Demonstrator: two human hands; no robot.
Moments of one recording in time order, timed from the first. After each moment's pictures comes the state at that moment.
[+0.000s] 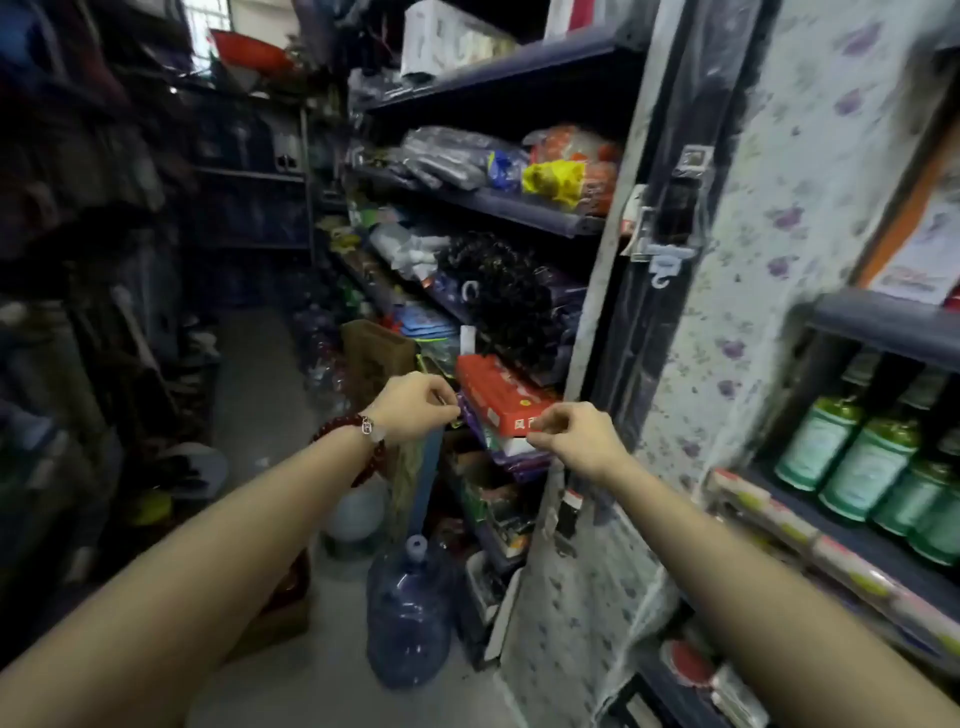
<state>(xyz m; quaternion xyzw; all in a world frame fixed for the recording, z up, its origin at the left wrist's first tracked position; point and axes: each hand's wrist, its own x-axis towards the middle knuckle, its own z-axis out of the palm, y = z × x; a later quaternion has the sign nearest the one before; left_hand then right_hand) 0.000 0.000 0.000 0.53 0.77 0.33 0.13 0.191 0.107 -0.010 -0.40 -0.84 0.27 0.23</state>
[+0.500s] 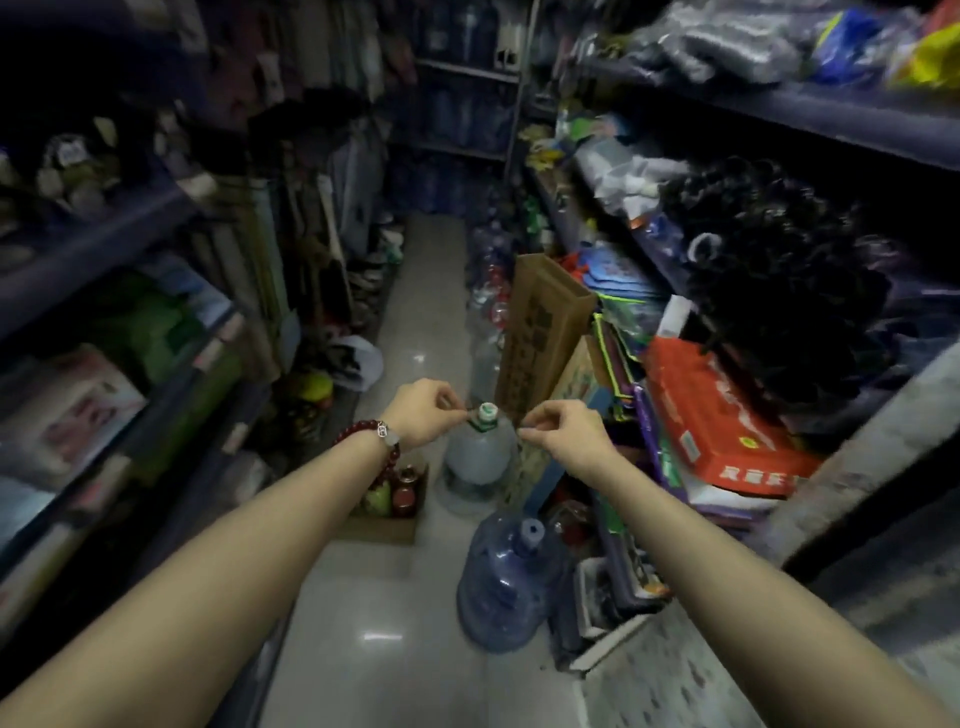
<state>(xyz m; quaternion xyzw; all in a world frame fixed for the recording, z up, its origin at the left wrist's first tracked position) -0.192 0.006 -0.134 0.28 0.87 0.38 0.16 -0.073 0.169 -0.123 -0.24 -0.90 0.36 0.07</state>
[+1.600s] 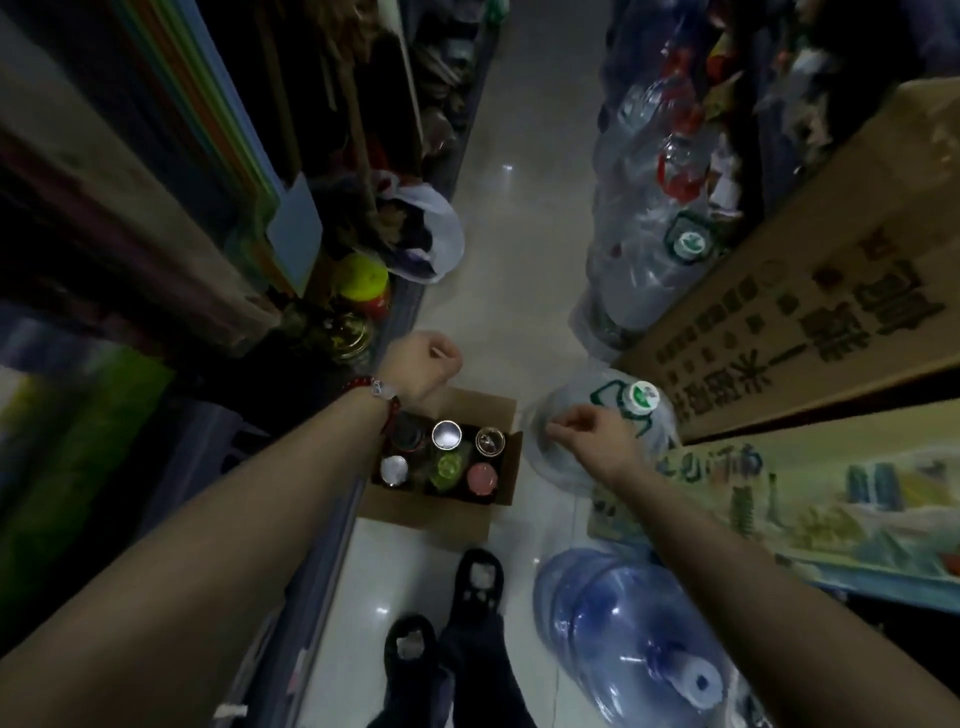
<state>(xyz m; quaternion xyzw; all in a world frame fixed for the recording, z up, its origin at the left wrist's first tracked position) -0.679 0.076 -0.430 0.05 0.85 0.42 0.31 -0.546 0.268 -0.438 -0.31 -0.84 0.42 -0.15</state>
